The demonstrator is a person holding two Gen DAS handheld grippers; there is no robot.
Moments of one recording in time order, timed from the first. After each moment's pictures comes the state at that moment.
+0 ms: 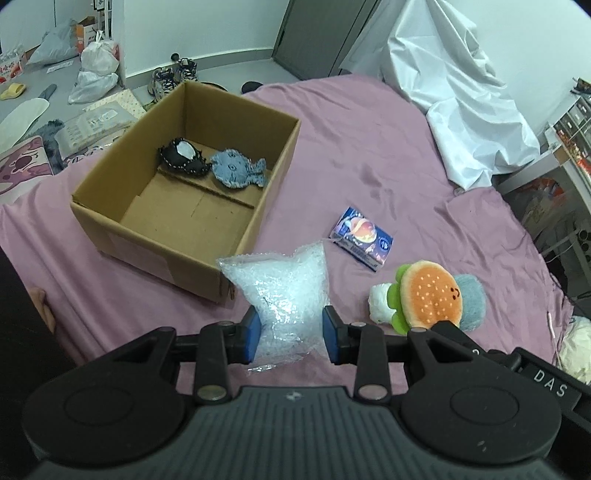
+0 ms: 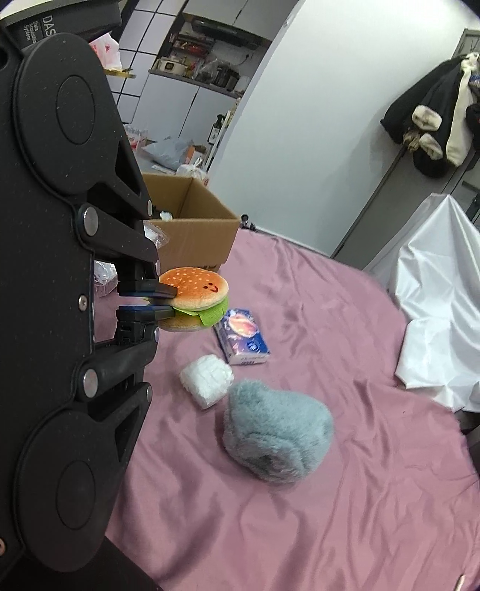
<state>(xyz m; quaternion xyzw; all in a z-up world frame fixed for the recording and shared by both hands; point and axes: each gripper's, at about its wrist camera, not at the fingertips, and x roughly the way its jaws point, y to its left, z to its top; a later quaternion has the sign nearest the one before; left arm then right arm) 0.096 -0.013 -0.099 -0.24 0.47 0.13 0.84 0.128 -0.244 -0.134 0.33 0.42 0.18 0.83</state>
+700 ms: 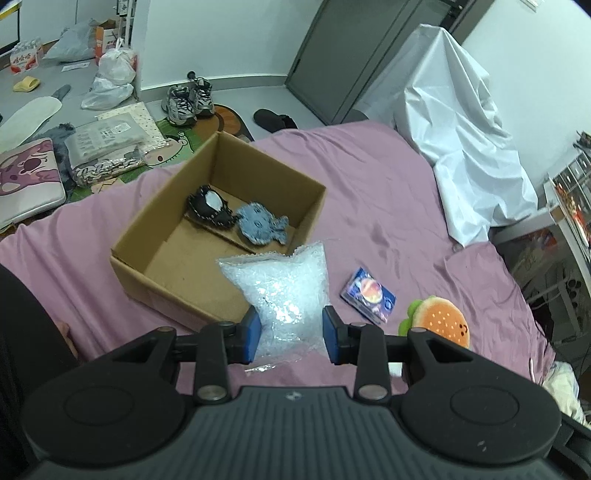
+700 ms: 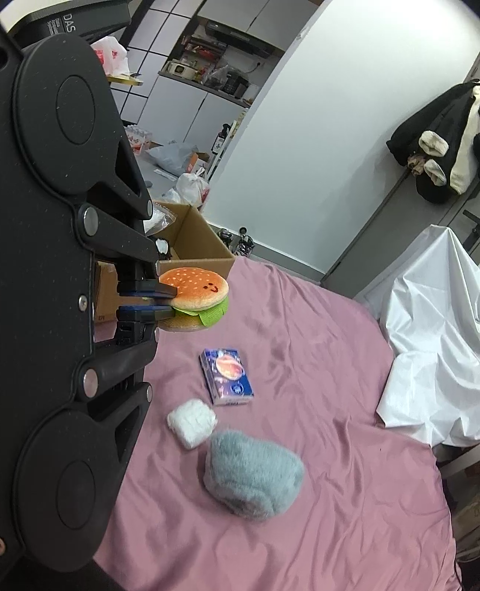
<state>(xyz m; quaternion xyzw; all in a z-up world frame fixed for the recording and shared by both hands) 0.098 0.042 -0.068 -0.28 0.43 0.15 0.85 0.133 -0.208 -0.100 0.30 0.41 0.19 0.84</state>
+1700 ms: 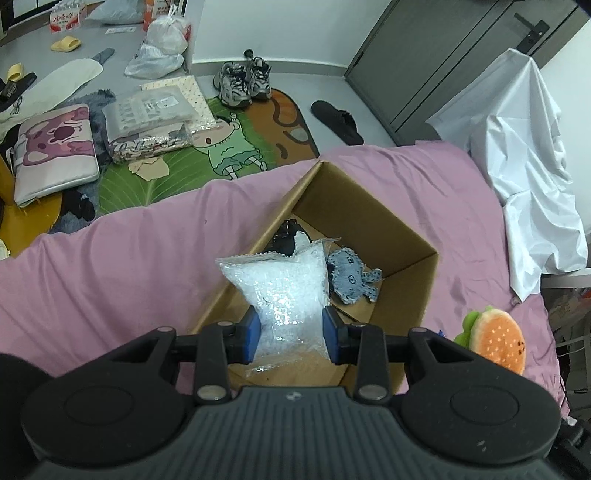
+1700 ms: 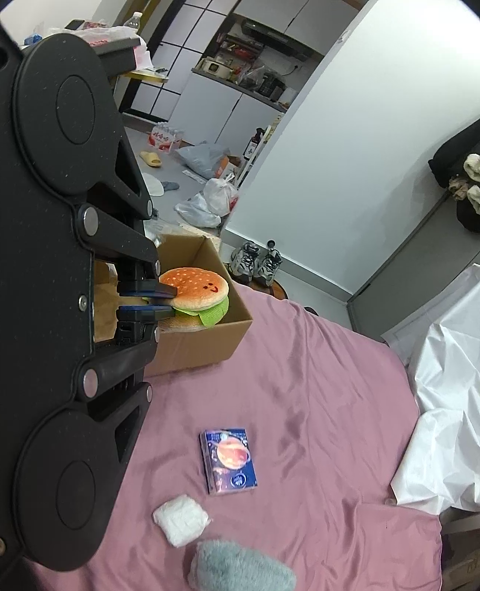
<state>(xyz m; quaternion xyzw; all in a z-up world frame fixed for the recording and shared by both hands) 0.135 0.152 -0.109 -0.32 0.46 0.20 0.80 0.171 -0.114 -0.088 0.26 0.44 0.22 0.83</state>
